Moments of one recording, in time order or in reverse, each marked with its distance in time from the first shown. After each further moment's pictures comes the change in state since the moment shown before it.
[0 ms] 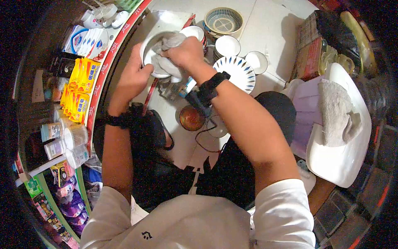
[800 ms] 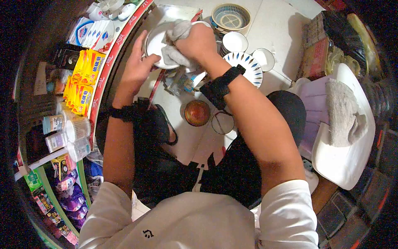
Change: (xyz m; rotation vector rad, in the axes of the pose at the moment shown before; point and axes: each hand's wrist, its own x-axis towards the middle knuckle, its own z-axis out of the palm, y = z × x) left_hand -0.006 0.011 -0.001 -0.297 0.064 -0.200; right_hand 0.009 0.000 -0.010 -0.251 0.056 -0.260
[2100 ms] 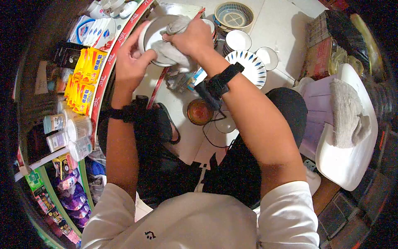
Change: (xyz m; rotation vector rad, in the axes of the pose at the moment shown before) left_hand 0.002 0.017 -0.009 -0.143 0.143 0.298; right_hand 0.001 -0.020 0.002 0.355 -0.039 0.215
